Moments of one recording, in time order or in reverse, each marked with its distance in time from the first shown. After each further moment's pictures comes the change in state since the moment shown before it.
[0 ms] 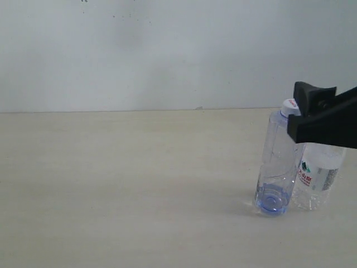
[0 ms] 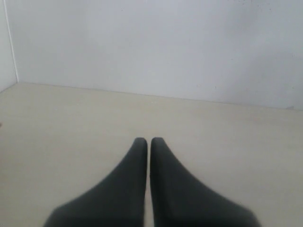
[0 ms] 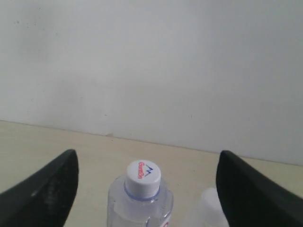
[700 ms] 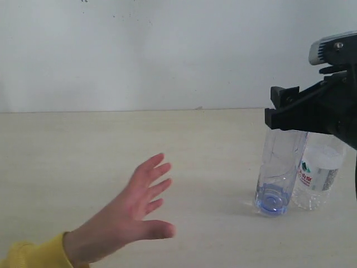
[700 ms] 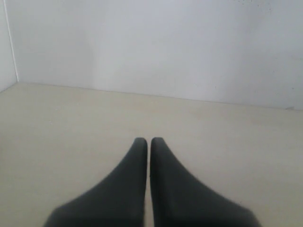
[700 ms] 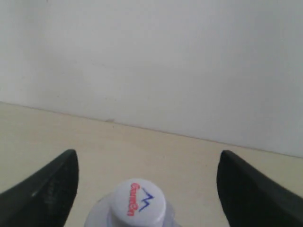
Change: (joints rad) left arm 0.000 0.000 0.000 0.000 0.000 0.000; right arm -0.374 0.288 -0.084 -0.580 0.268 0.508
